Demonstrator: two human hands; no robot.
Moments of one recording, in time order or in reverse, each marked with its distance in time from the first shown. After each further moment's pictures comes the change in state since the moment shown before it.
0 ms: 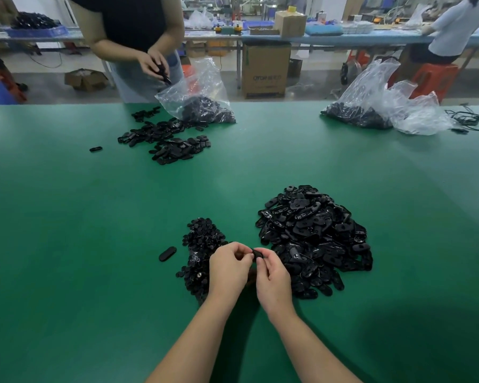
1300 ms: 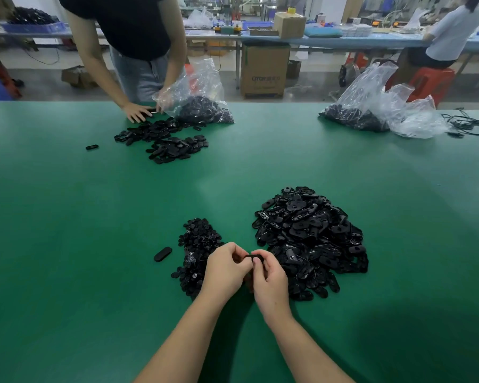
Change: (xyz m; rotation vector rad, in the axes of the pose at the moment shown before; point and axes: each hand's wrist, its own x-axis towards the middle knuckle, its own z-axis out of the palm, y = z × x) left_hand 0.005 -0.003 -0.003 0.008 -0.122 -0.011; right_hand 0.002 0.005 0.002 0.079 0.027 0.033
